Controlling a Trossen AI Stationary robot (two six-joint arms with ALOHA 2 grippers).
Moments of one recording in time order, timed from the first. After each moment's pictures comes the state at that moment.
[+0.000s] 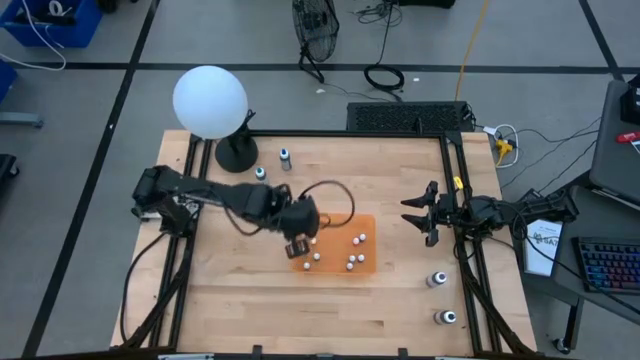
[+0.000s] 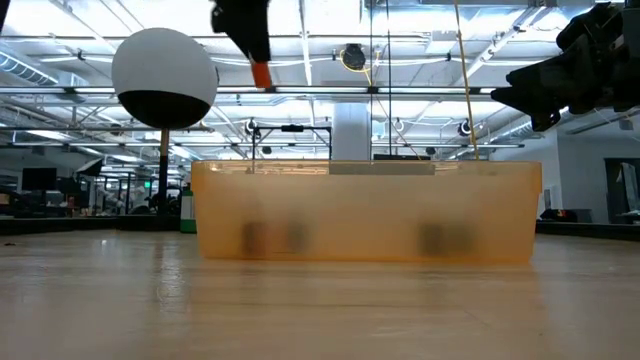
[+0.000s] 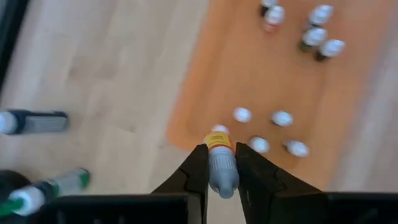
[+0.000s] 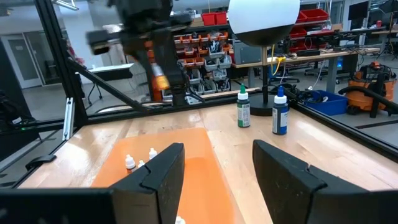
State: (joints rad) left arm -0.18 1.77 1.72 -1.20 -0.26 -0.45; right arm 0.18 0.06 0.02 0.07 0.31 0.11
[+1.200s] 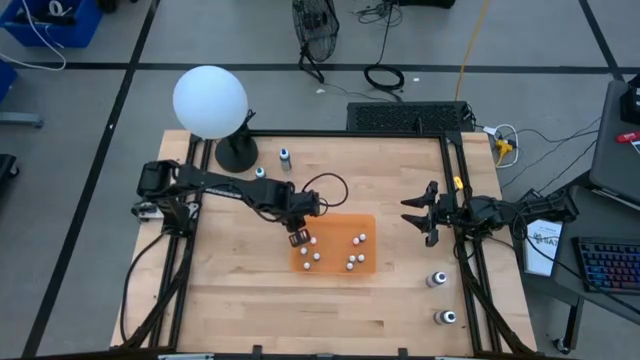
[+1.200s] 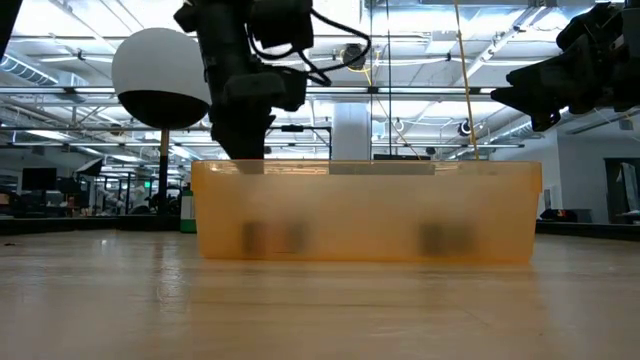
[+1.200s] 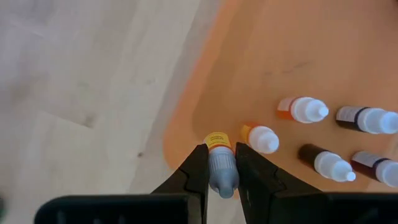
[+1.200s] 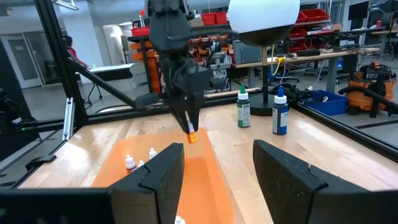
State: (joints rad) left arm 0.00 1.77 1.25 -0.75 -0.05 -0.37; right arm 0.18 0.06 0.02 0.07 0.31 0.11
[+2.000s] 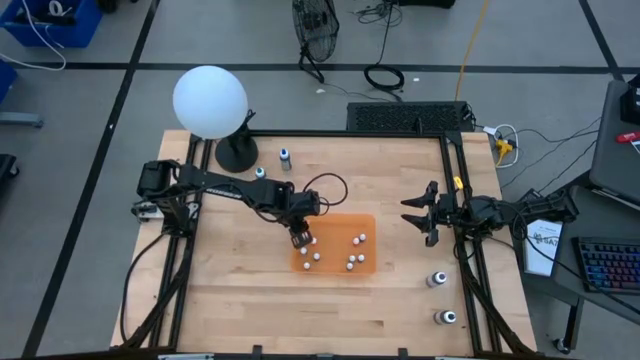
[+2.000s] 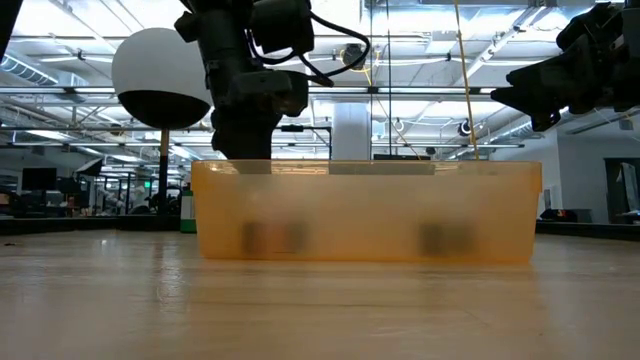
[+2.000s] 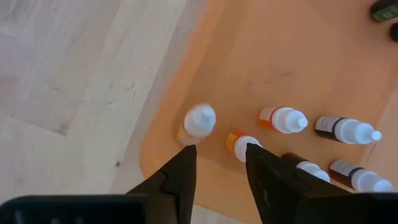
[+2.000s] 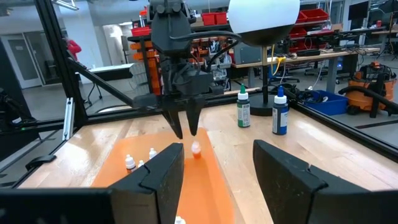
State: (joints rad) left arm 0.01 1.77 1.22 -0.68 0.00 -0.40; right arm 0.18 0.06 0.02 0.07 0.31 0.11
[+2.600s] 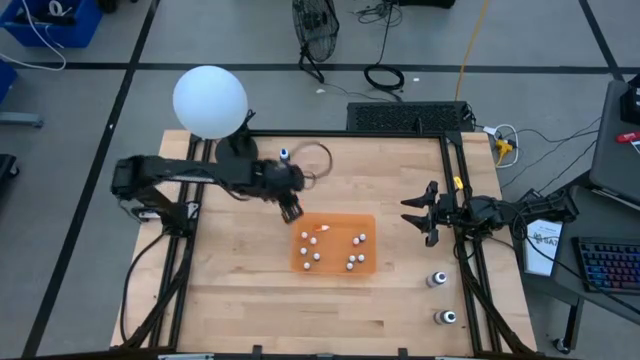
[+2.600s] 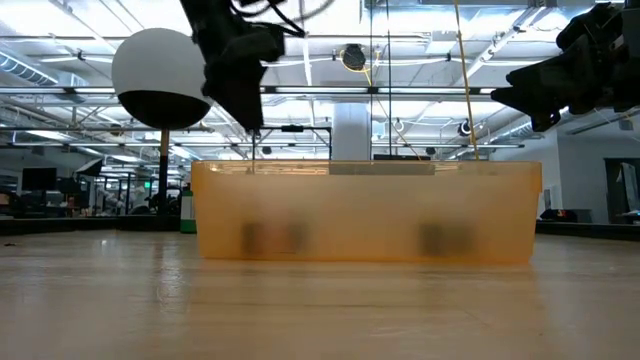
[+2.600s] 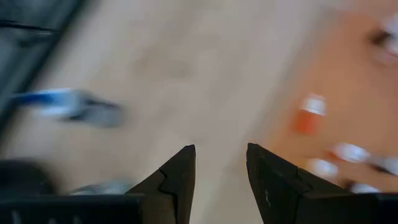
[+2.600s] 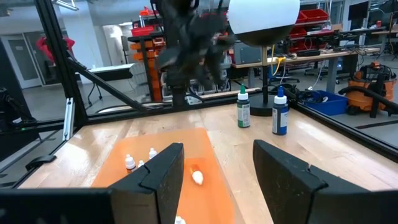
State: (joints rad) left arm 0.10 1.54 1.27 -0.83 -0.26 -0.34; right arm 0.18 0.06 0.02 0.07 0.31 0.11
